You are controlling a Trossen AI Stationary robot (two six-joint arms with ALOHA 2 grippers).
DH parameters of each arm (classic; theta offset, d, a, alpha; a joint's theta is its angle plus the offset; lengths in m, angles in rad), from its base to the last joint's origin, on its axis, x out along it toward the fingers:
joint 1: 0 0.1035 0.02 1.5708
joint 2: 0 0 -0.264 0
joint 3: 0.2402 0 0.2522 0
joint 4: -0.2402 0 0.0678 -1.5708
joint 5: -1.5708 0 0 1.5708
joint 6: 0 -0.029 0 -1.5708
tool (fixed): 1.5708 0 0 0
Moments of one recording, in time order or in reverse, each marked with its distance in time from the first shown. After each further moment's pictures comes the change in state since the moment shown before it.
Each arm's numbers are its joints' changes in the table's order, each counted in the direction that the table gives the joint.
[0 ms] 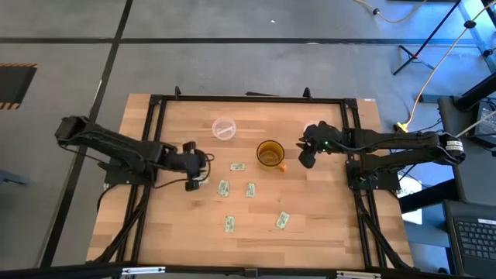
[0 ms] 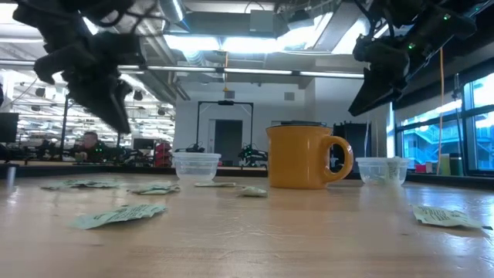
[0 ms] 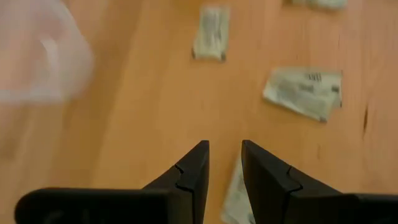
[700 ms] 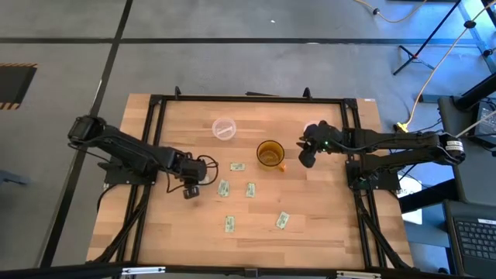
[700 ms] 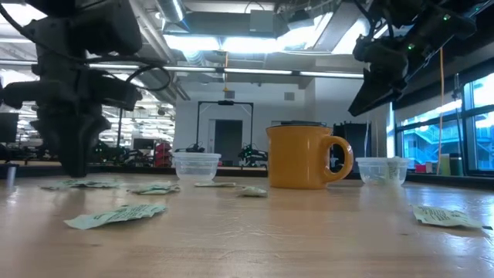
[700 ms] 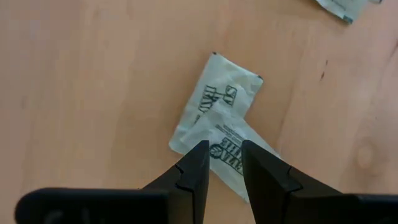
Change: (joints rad) left arm -0.013 -0.218 0.001 -0.085 -0.202 0.209; right arm 0.000 0.000 0.000 -0.001 -0.026 0.001
